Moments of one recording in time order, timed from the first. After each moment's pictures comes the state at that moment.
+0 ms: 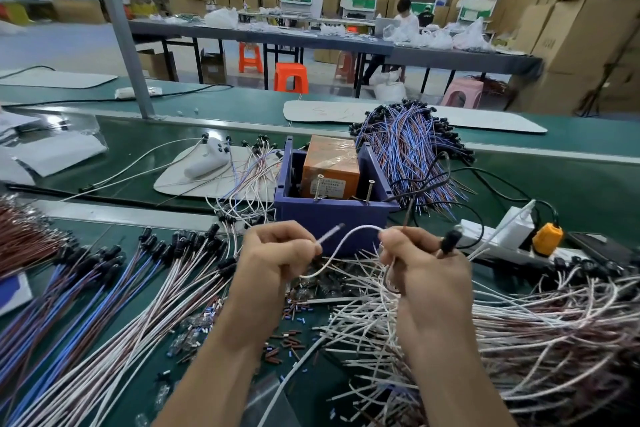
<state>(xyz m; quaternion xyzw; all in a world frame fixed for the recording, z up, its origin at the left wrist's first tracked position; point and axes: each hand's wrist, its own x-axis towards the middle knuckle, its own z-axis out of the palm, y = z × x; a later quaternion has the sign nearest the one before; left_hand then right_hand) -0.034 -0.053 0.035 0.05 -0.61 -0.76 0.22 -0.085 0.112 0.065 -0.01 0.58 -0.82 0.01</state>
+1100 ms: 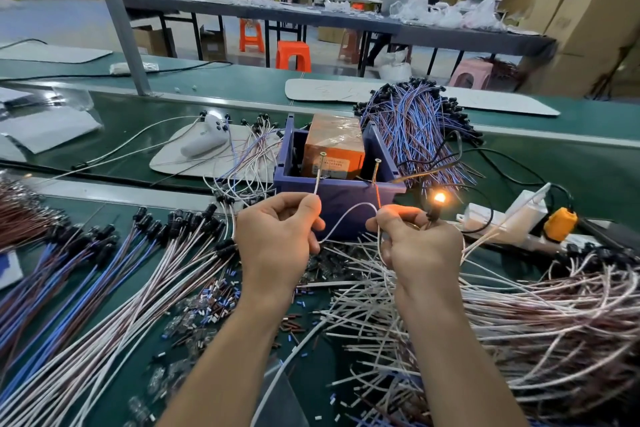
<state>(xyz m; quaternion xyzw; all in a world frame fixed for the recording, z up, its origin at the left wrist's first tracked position) -0.061 -0.038 0.029 0.21 -0.62 -0.66 0.36 -0.115 0.096 0.044 0.01 0.65 -0.76 0.00</state>
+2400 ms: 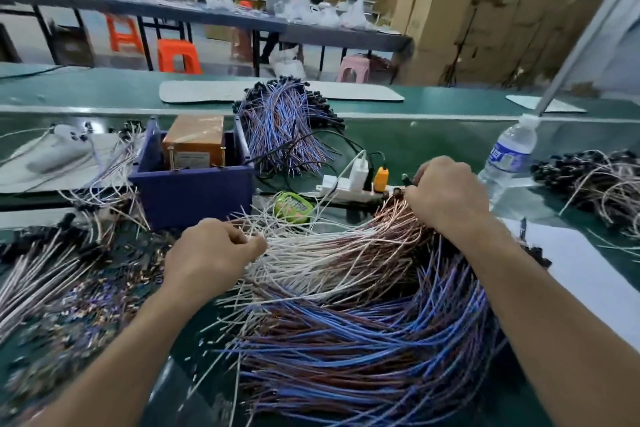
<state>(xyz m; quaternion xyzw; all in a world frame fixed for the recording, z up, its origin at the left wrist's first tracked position) -0.042 0.037 0.046 0.19 -0.93 -0.31 0.07 -0.138 0.320 0.134 0.07 0.98 -0.10 -0.12</state>
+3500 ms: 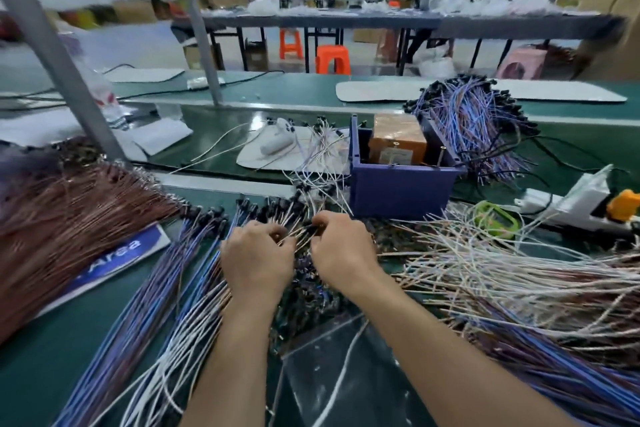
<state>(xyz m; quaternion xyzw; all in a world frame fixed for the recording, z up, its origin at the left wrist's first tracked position) 0.043 -0.130 -0.001 0.41 -0.86 -0.16 0.26 -0.024 -0.023 0.030 -0.24 0.91 -0.32 0.08</state>
